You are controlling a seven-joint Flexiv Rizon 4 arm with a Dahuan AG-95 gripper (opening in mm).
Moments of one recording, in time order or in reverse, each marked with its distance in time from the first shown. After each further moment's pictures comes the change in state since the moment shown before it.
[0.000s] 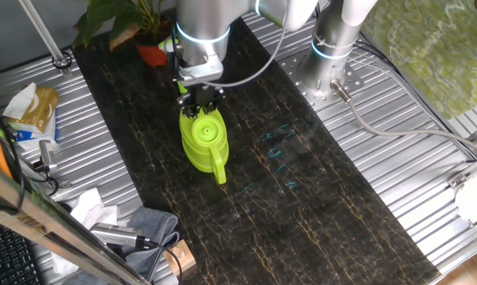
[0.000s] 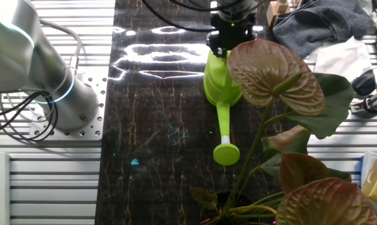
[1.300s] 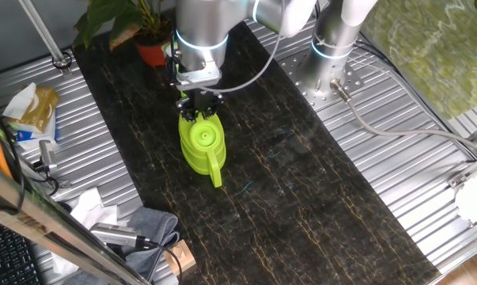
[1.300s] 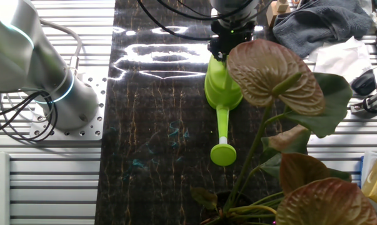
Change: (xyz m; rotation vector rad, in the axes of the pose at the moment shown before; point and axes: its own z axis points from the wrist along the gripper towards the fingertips) arm 0.001 -0.001 0.011 0.004 -0.011 0.028
